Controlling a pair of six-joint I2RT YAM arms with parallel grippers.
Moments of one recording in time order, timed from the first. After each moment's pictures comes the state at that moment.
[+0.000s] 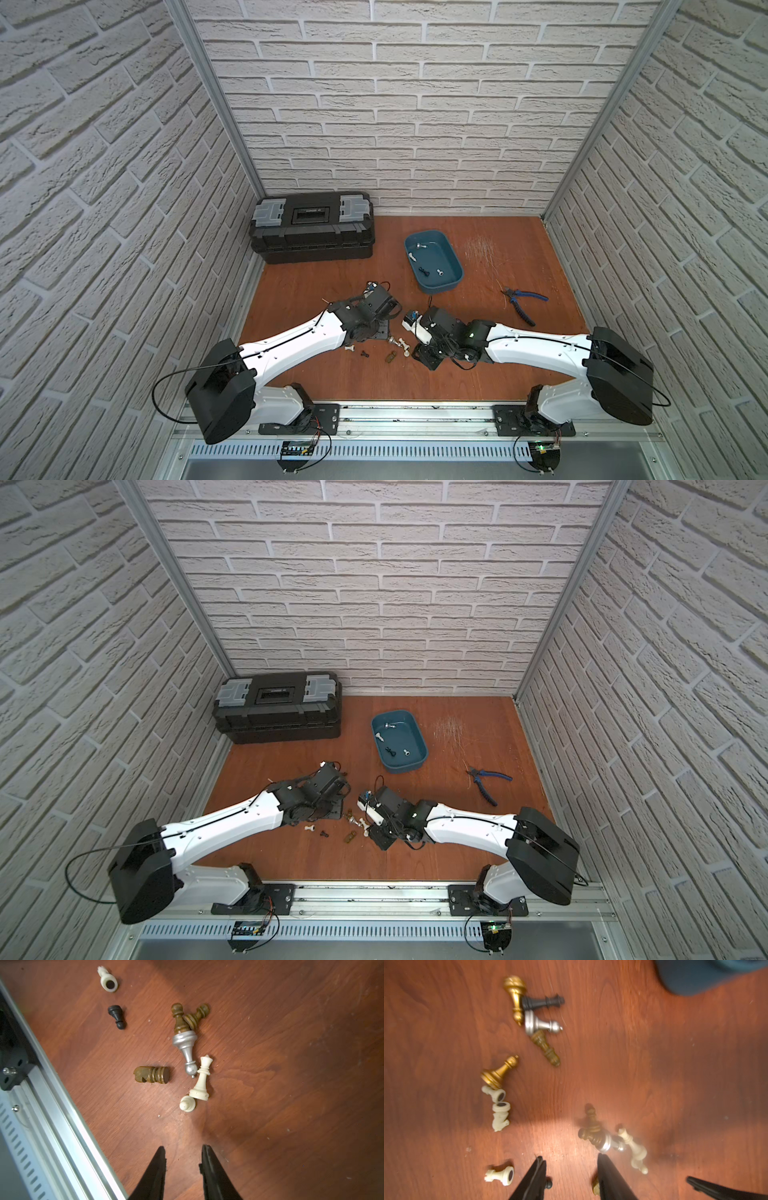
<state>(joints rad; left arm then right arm) -0.86 1.28 0.85 -0.69 -0.23 -0.72 0.96 1.46 0.78 -0.40 -0.08 0.26</state>
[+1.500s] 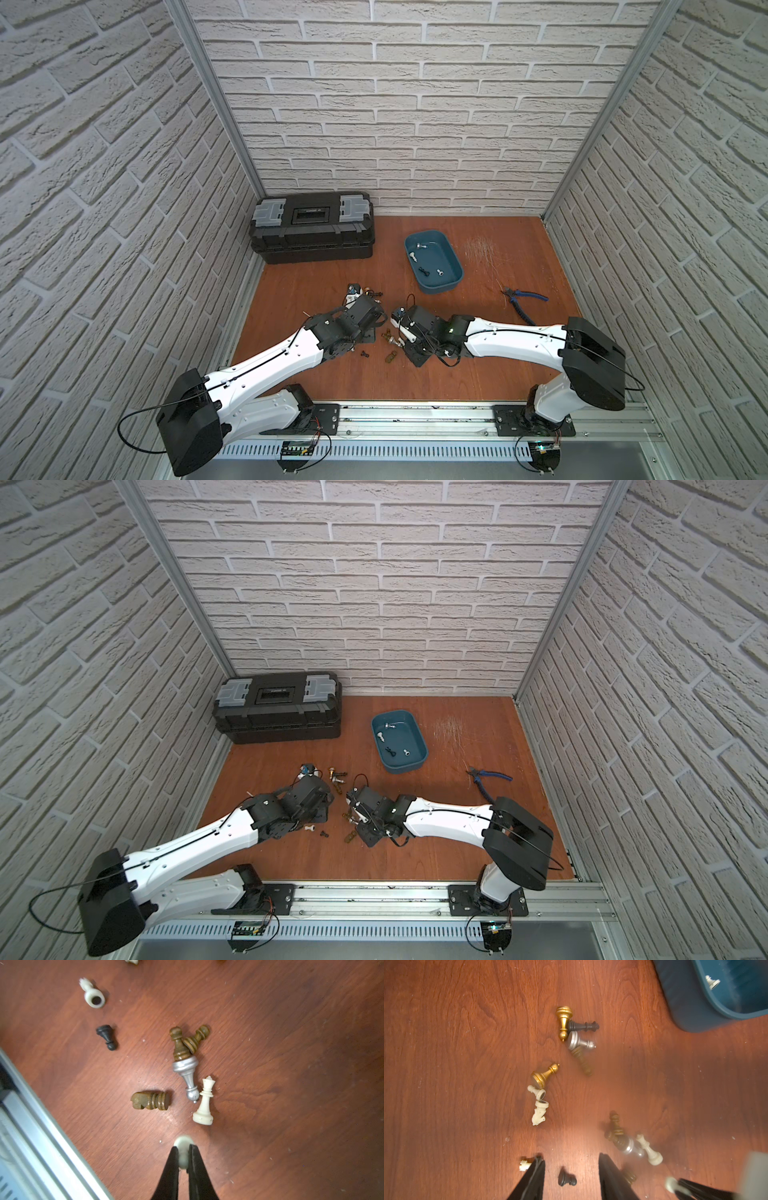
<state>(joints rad) -0.85 1.09 0.73 -0.71 -0.34 -0.78 1.02 1.55 0.97 -0.51 0.02 0.30</state>
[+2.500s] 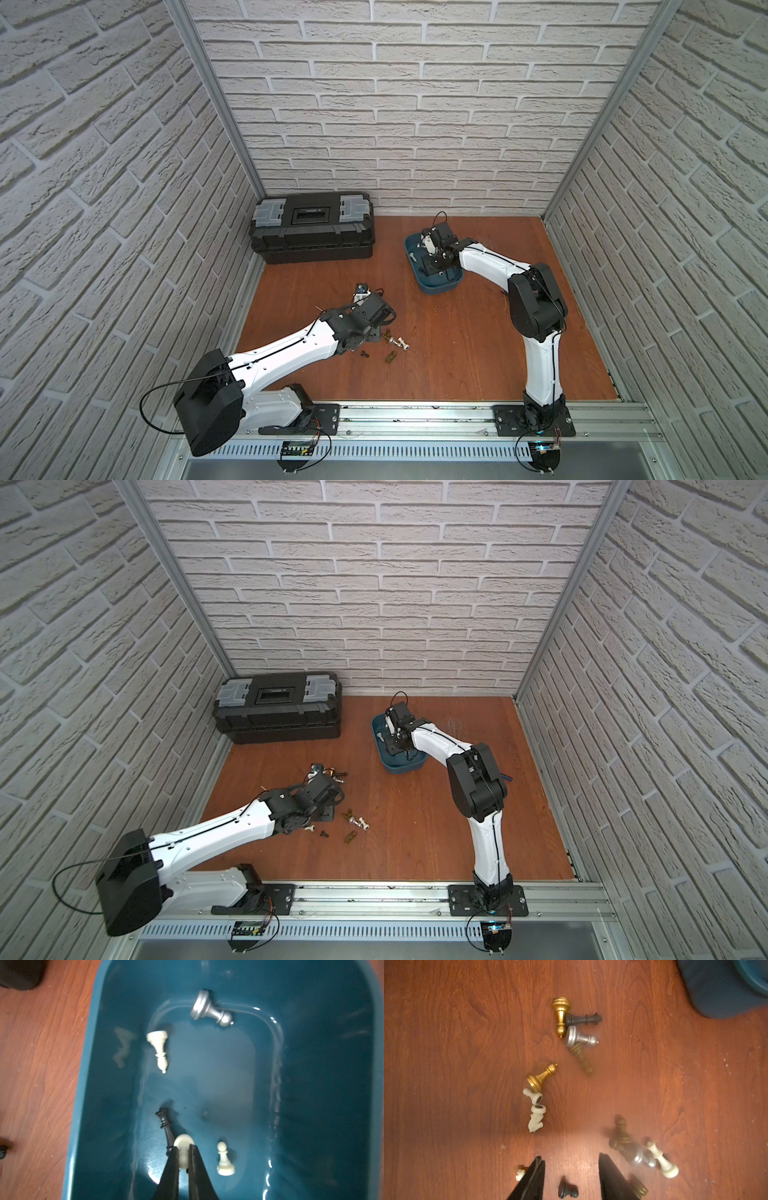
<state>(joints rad) -0.87 1.22 0.77 -0.69 -0.36 -0.76 0.41 2.10 1.62 -0.59 0.05 0.08</state>
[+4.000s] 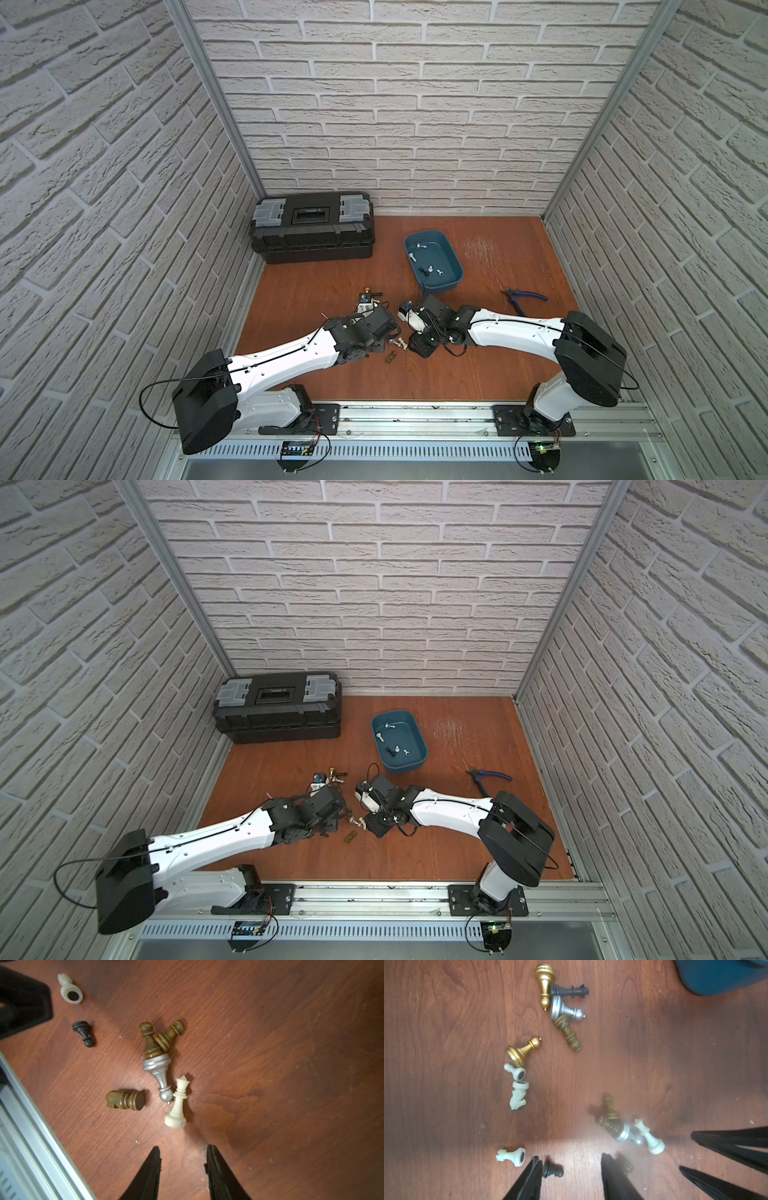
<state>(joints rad) -0.98 1.20 0.73 -0.70 -0.37 -0.88 0.88 1.62 0.91 -0.44 -0.12 0.20</state>
